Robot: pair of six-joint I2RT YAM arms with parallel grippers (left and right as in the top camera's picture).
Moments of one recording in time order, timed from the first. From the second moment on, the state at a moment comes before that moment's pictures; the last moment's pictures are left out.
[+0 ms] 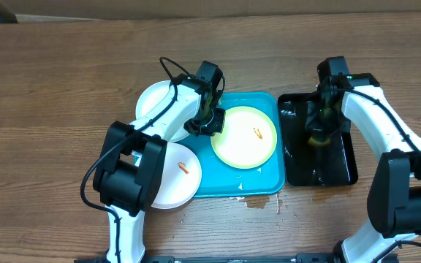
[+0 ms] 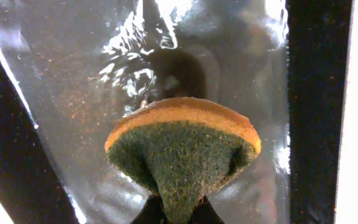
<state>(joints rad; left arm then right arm) -0.43 2.11 1.53 -0.90 0.18 -0.28 0.09 1.84 1.32 -0.99 0.07 0.25</state>
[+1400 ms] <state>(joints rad) -0.43 2.11 1.53 -0.92 0.15 -0.34 0.37 1.84 1.45 -0.95 -0.07 0.16</state>
